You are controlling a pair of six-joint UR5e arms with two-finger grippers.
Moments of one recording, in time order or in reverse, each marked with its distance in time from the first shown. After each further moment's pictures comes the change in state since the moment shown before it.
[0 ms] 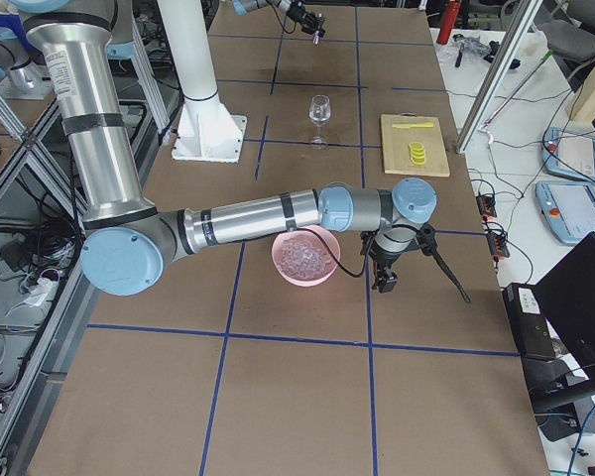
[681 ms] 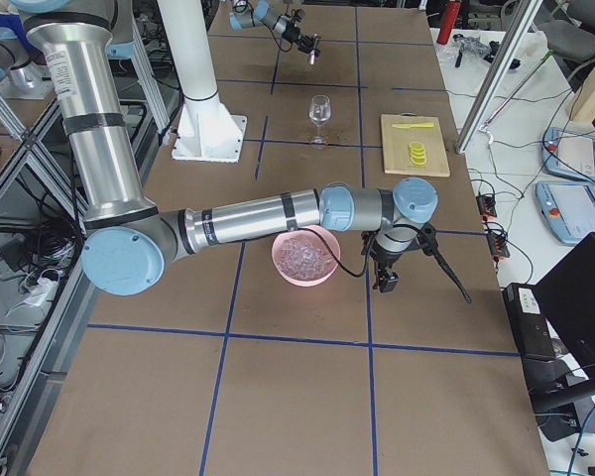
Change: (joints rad) left arm 0.169 -0.165 0.174 0.001 0.208 -0.200; right arm 0.000 0.003 -0.007 0.009 -0.001 0.002
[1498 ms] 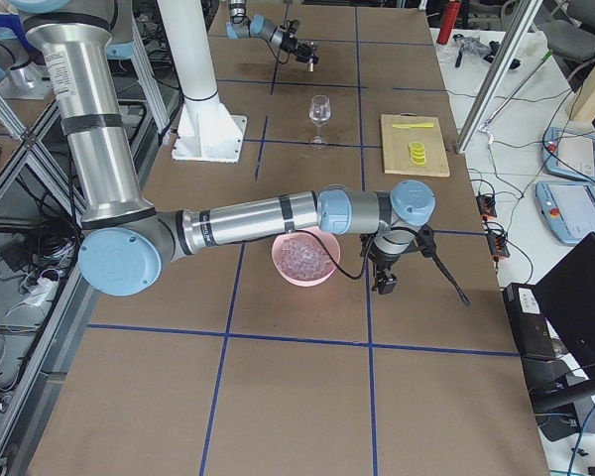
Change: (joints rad) left arm 0.059 -0.046 0.058 0.003 0.112 0.085; right arm 0.000 -0.011 0.002 0.013 0.001 0.001
